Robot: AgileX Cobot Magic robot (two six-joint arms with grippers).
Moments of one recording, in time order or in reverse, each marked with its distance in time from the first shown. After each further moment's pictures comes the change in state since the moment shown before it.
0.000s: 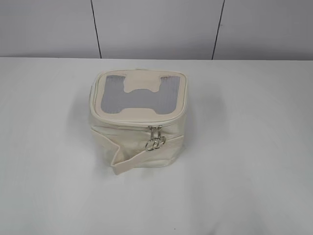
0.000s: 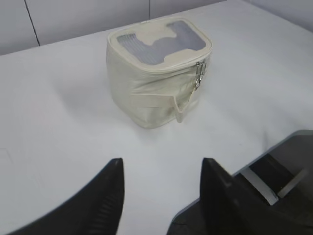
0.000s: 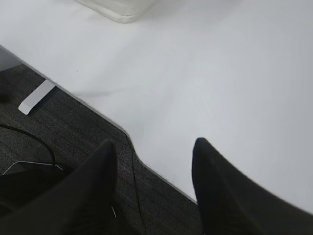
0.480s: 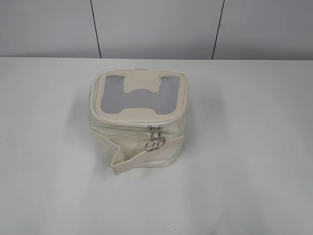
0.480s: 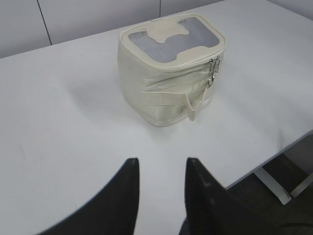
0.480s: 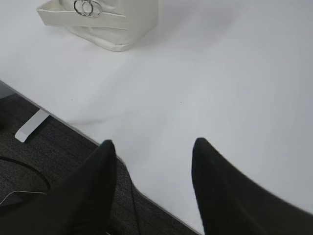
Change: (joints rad) left arm 0.000 -0.002 0.016 0.045 -0.017 -0.003; right arm 0.000 0.000 0.034 -0.021 -0.107 0.044
